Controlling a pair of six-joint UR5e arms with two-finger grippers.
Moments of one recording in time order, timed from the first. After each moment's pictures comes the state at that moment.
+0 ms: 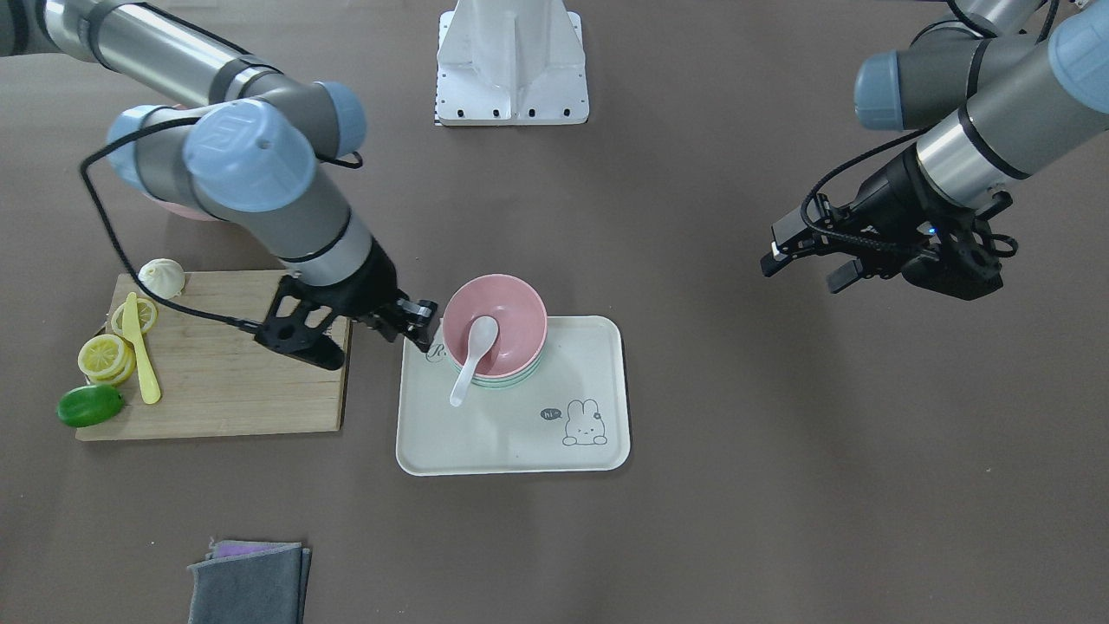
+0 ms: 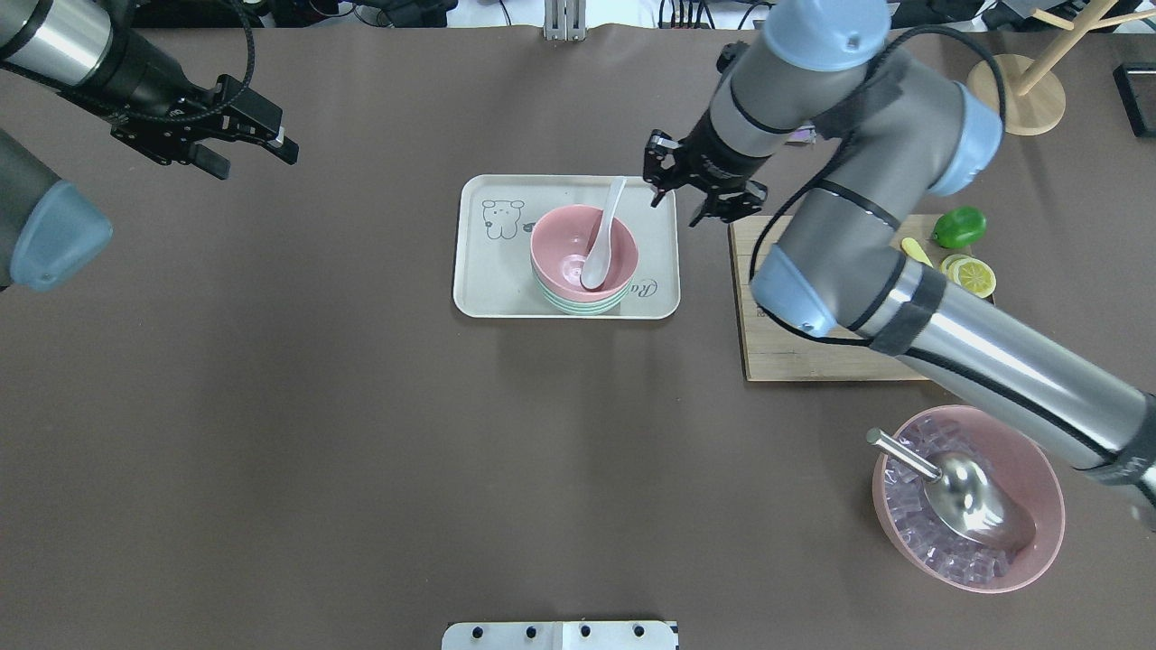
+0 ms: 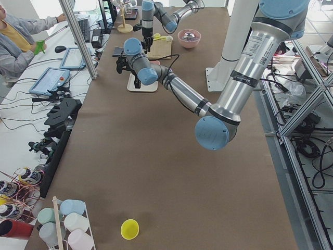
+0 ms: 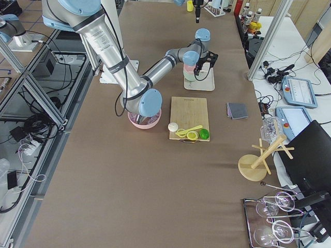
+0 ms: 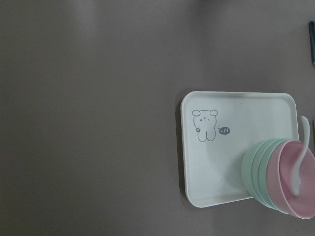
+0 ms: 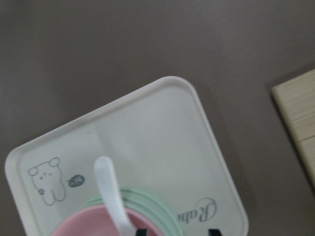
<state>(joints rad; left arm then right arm) -1.07 -1.98 -1.75 -1.89 -2.45 -0.95 0.86 -0.96 1.58 -1.35 2.19 1.42</state>
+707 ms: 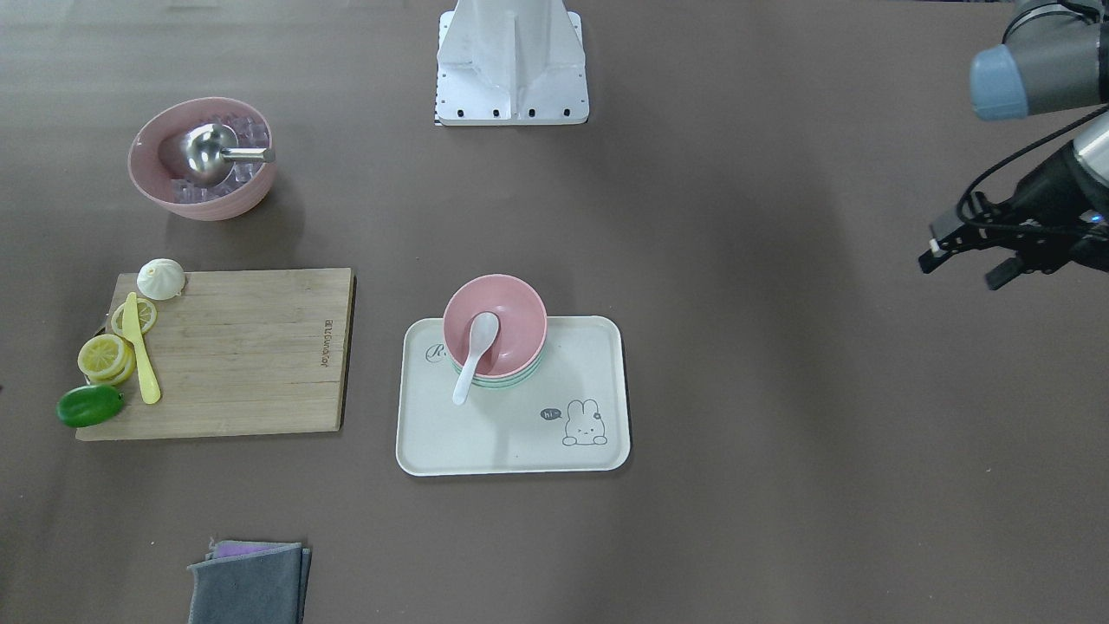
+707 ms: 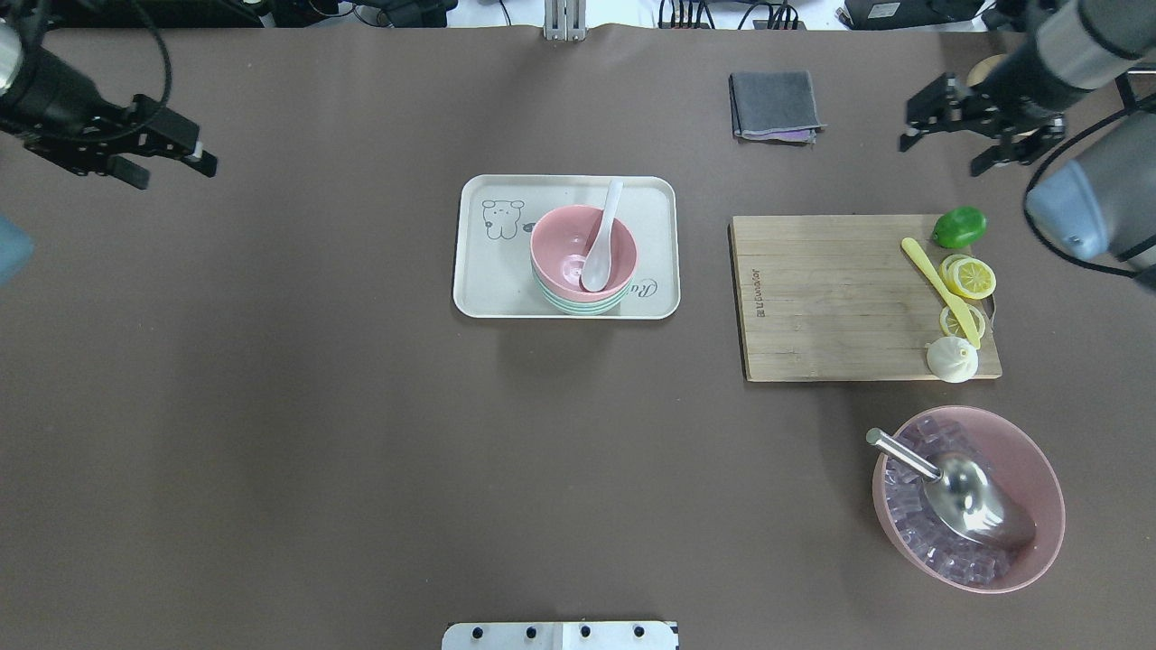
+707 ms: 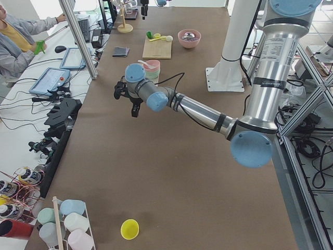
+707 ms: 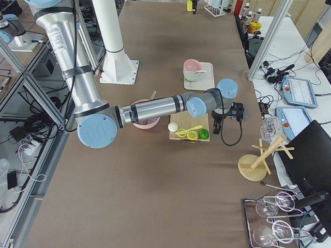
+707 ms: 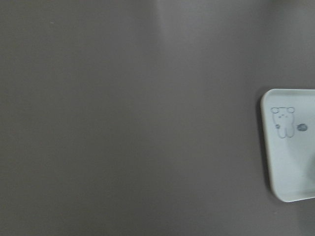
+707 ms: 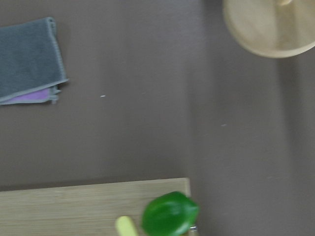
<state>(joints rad) -1.26 -1.66 -1.79 -1.89 -2.37 -0.47 1.37 -1.26 1.41 -1.38 2.39 0.41</state>
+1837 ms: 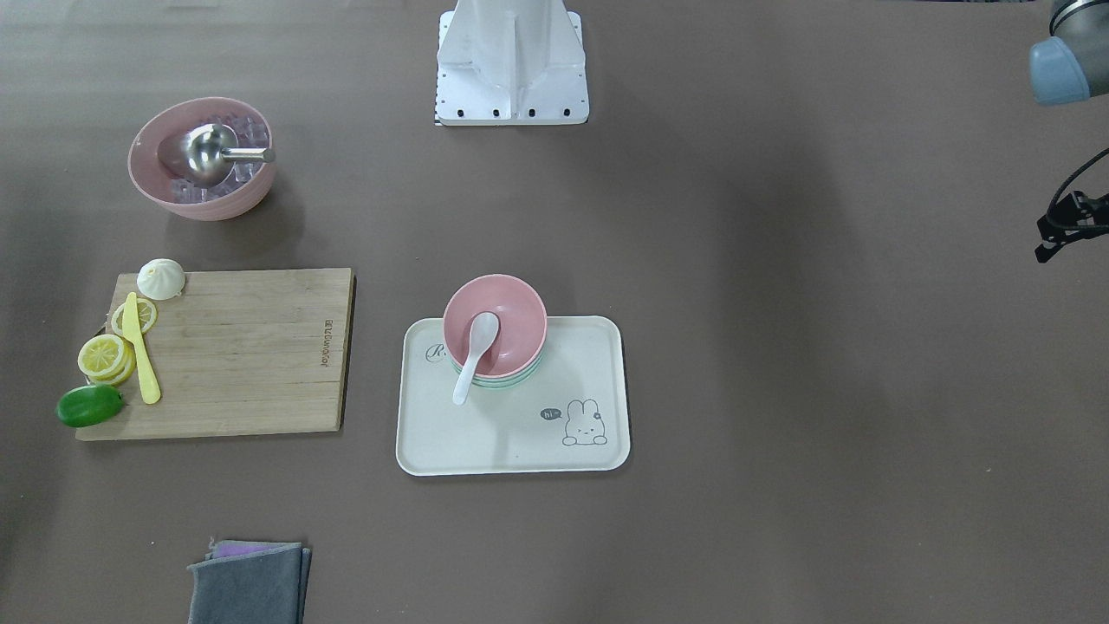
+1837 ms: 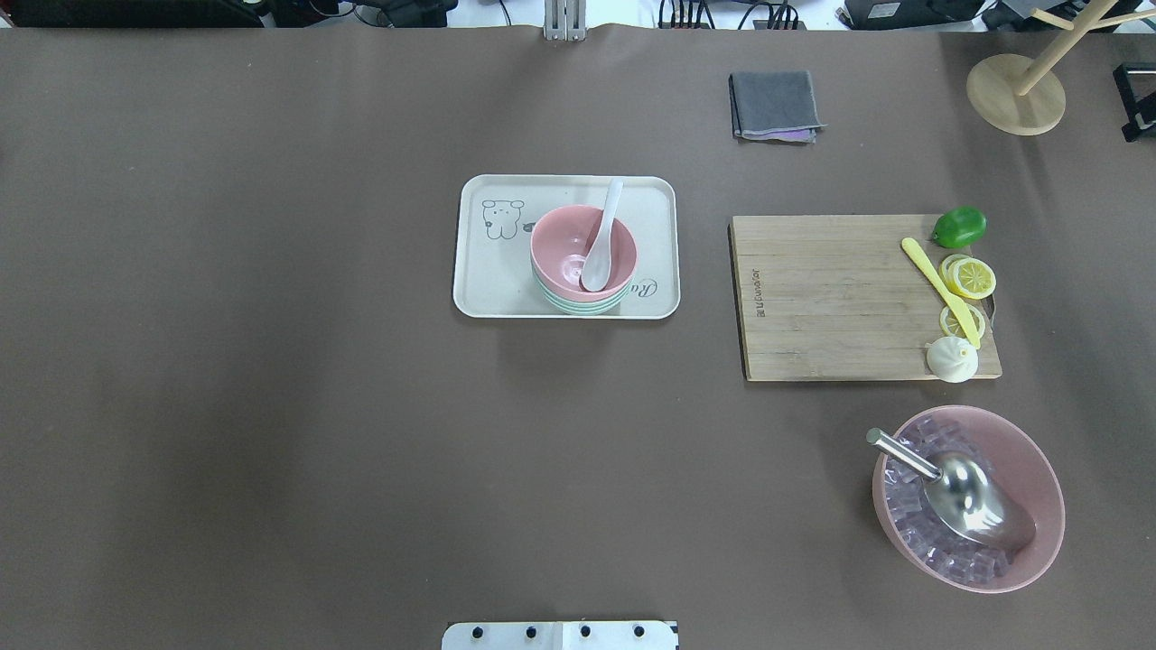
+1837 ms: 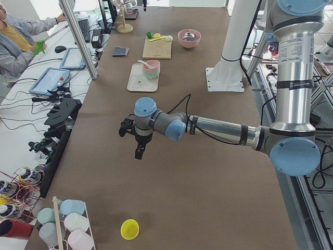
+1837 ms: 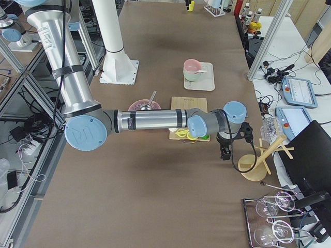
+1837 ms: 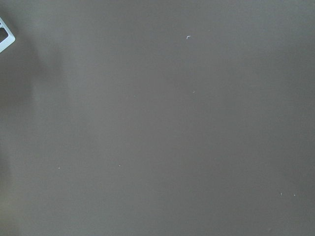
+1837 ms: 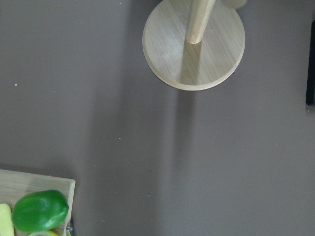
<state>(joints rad) -1.31 -1.52 -1.75 -1.85 -2.22 -0.27 1.45 -1.26 1.33 -1.38 2.36 0.16</state>
